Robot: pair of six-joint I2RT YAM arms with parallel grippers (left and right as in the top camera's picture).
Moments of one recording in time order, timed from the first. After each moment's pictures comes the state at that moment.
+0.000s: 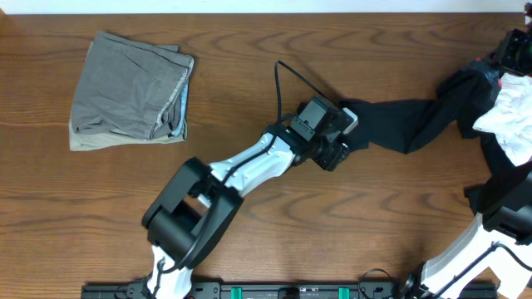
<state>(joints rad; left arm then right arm) -0.74 2.02 1.29 -0.21 0.30 -0.05 -0.45 2.06 2.19 -1.25 -0.39 -0.06</state>
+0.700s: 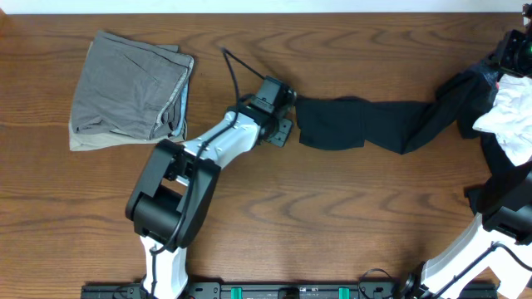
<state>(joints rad) -0.51 2.02 1.29 -0.39 0.12 -0.08 -0.45 2.06 2.19 -1.26 -0.39 -0.06</state>
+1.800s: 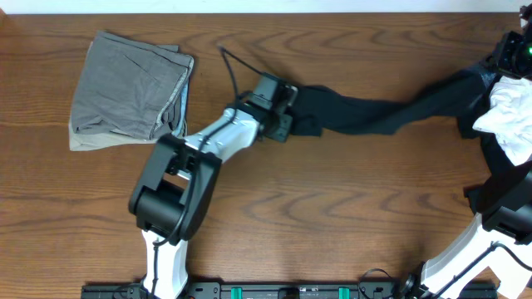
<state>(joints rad) -0.48 2.07 1.31 -0.35 0.15 -0.09 -0.44 2.06 2.19 -1.28 -0.39 -0.06</state>
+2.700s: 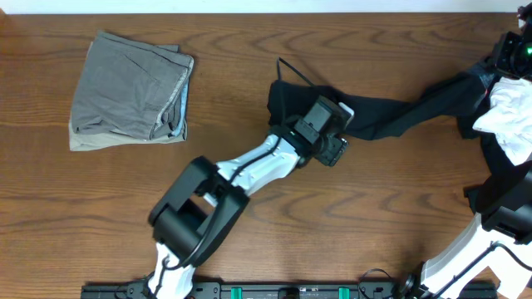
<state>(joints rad) -0.77 2.04 1.30 -0.17 0.08 -0.09 -0.44 2.06 2.19 -1.29 -0.39 -0.06</state>
